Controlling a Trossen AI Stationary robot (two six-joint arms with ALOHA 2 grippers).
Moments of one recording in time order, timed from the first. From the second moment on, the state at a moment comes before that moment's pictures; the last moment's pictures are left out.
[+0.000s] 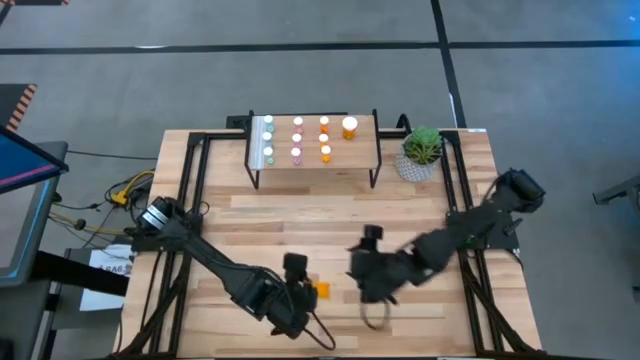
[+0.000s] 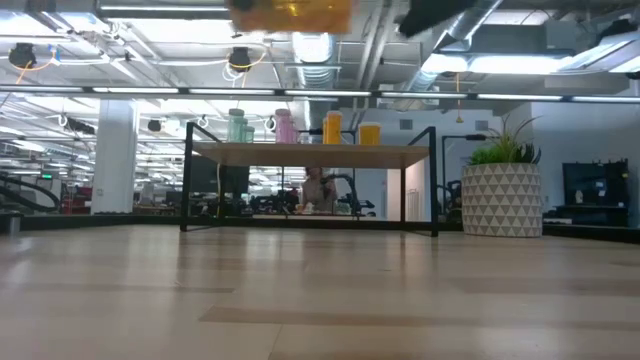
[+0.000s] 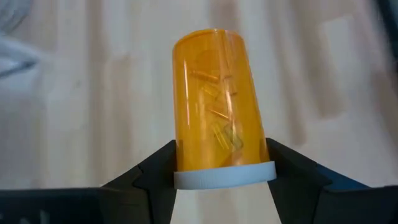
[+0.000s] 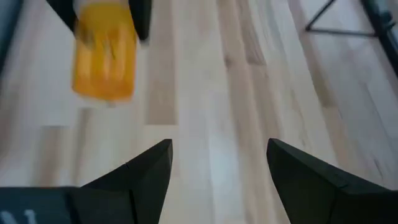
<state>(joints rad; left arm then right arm) -0.61 1.93 1.68 -0.94 -0.47 -0.32 0.54 1.62 1.34 -0.65 0.54 0.38</state>
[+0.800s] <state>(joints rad) -0.43 1.93 1.53 -0.57 -0.18 -0.11 0.58 1.36 0.73 0.09 0.64 0.52</state>
